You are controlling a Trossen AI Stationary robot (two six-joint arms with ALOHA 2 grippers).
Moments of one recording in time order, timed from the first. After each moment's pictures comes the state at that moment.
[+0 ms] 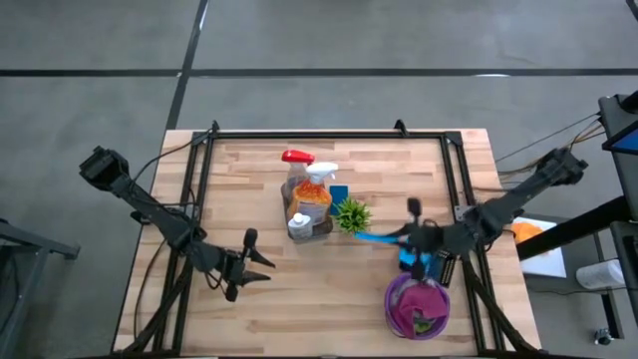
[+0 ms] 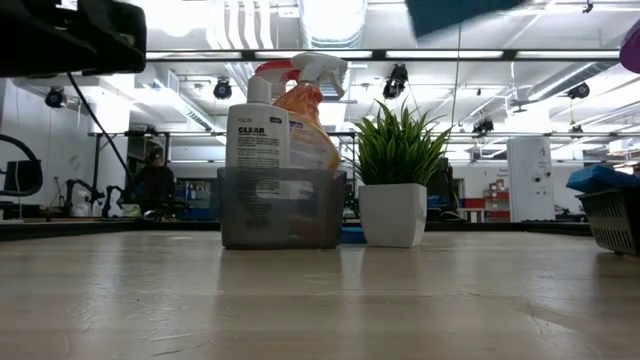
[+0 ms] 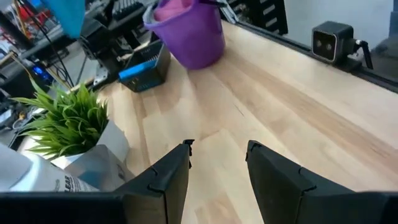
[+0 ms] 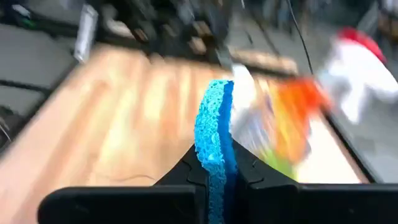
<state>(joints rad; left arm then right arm) -0.66 1.11 0.36 0.34 -0.41 0.26 0.57 1.01 0.75 -0.15 0.59 0.05</state>
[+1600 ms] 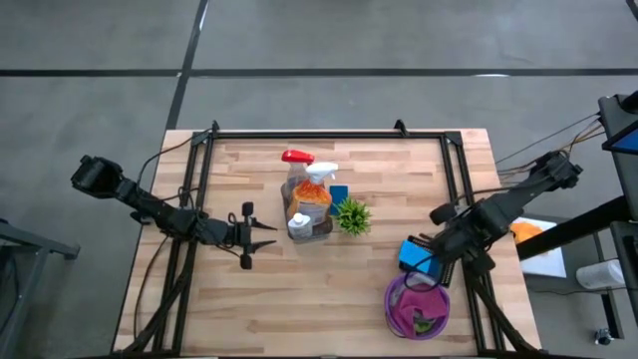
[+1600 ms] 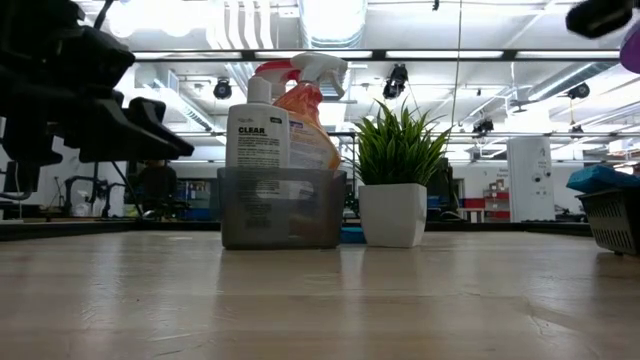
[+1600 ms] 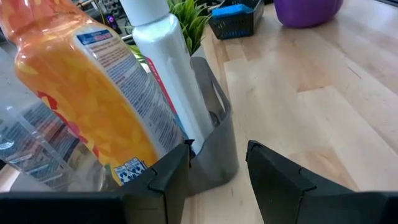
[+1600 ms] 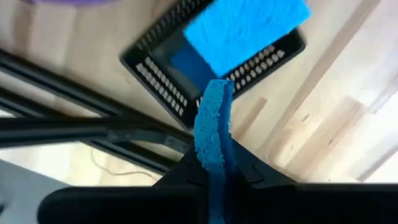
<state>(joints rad) -0.36 1.11 0.10 0.65 -0.41 0.15 0.57 1.18 1.16 -1.57 -0.06 0.12</state>
